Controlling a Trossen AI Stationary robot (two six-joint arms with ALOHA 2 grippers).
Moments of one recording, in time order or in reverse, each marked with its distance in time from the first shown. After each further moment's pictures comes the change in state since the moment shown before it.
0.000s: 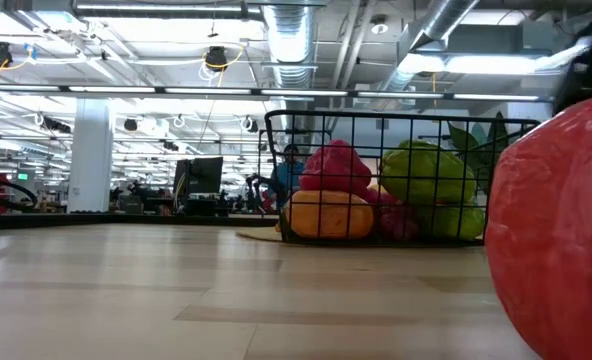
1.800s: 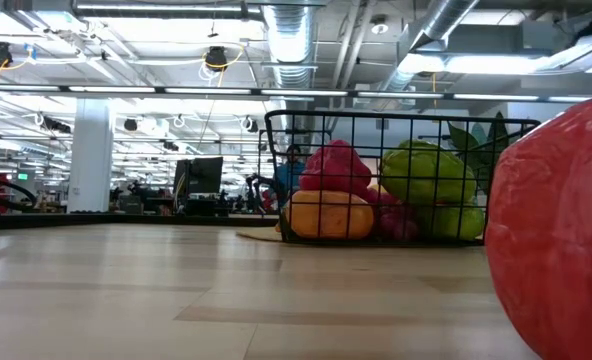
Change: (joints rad) left arm 0.044 -0.001 0.001 -0.176 0.002 0.137; right arm 0.124 -0.255 0.545 -1.048 0.722 0.197
